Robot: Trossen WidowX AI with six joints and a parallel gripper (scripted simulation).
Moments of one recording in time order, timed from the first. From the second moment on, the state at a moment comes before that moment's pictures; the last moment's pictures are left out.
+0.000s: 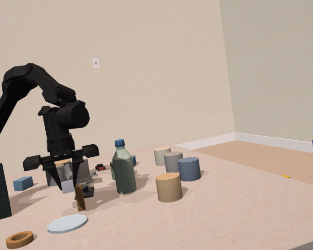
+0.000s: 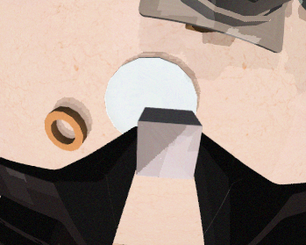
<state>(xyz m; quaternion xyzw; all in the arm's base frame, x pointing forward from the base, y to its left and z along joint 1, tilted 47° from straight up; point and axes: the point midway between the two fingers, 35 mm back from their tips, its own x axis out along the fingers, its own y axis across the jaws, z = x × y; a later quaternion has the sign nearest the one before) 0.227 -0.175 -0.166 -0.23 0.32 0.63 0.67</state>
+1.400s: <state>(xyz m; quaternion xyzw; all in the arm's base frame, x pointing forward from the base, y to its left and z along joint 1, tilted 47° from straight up) 0.210 -0.135 -0.227 -0.24 0.30 0.65 0.66</state>
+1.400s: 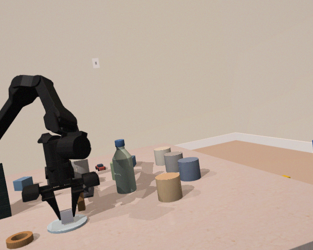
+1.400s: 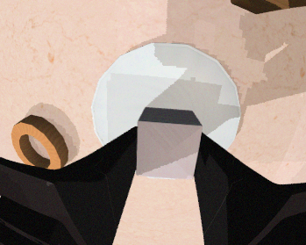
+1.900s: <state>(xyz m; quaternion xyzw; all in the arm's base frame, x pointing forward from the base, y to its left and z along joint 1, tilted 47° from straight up) 0.209 -0.137 -0.225 -0.24 0.30 0.65 0.66</state>
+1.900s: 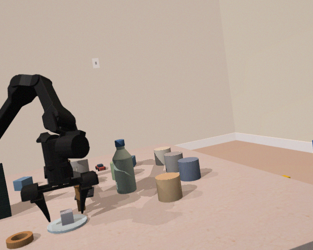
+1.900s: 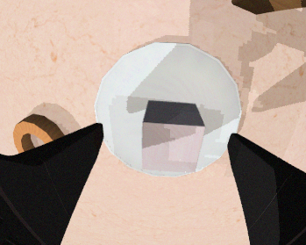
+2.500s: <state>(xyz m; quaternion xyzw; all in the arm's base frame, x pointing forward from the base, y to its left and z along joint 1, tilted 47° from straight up) 0.205 -0.183 -0.173 -0.22 0.30 0.65 0.66</state>
